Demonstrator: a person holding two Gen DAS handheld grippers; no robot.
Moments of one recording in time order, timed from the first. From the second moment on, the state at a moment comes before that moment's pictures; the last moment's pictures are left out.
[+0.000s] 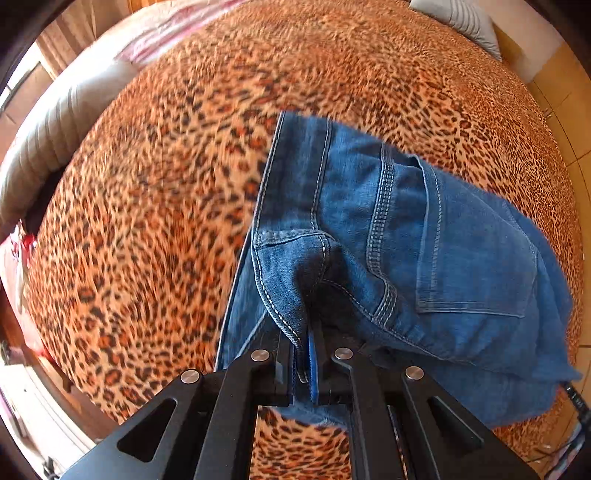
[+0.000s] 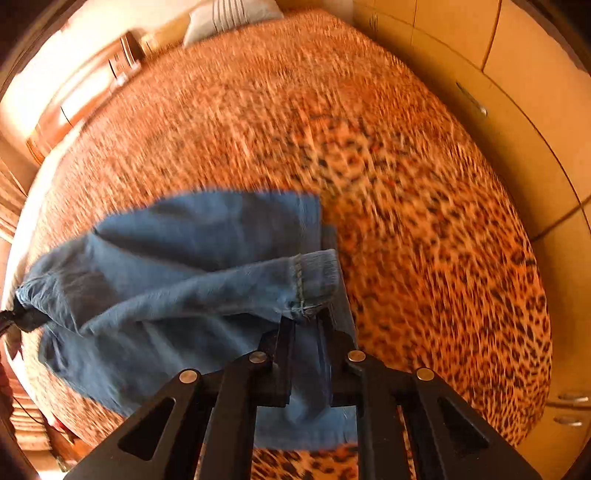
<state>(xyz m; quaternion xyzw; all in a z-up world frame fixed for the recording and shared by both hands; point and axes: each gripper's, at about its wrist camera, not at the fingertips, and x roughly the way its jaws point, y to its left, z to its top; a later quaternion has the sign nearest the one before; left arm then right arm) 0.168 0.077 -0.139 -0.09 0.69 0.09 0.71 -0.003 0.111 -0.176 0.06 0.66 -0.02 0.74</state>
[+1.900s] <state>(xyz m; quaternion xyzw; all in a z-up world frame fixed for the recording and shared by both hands) 0.097 0.092 -0.155 -0.09 0.70 0.00 0.71 -0.139 0.050 -0.194 0.41 0.66 -0.09 0.62</state>
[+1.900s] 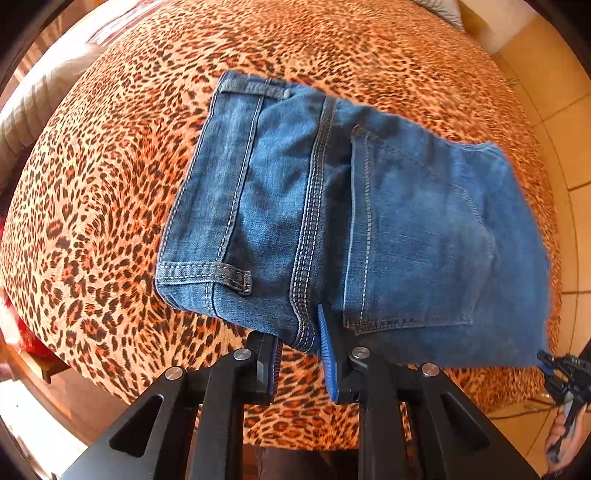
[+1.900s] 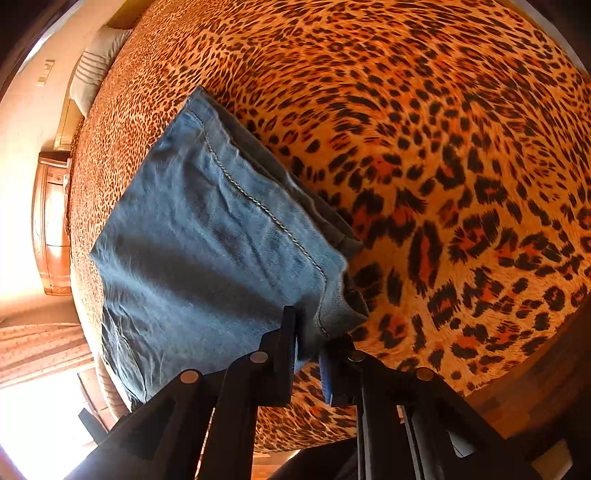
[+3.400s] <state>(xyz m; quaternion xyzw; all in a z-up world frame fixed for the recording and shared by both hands) 0.257 0.181 -0.251 -0.19 0.69 0.05 0.69 0.063 0.059 -0.176 0.20 0.66 -0.10 0.72</state>
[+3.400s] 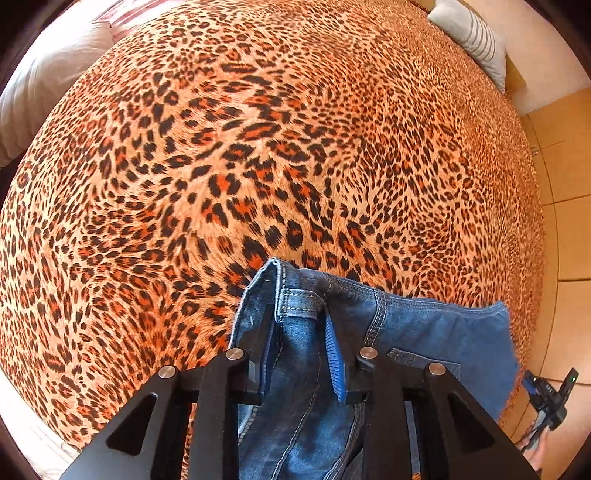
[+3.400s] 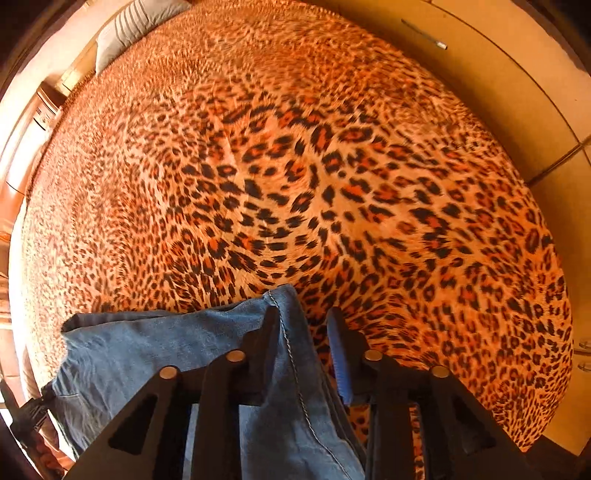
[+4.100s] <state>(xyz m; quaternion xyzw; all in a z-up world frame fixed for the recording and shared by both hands) 0.101 0.164 -0.231 -0.27 0.71 0.04 0.65 -0.069 0.068 -0.157 0.29 0.67 -0.10 0.67</state>
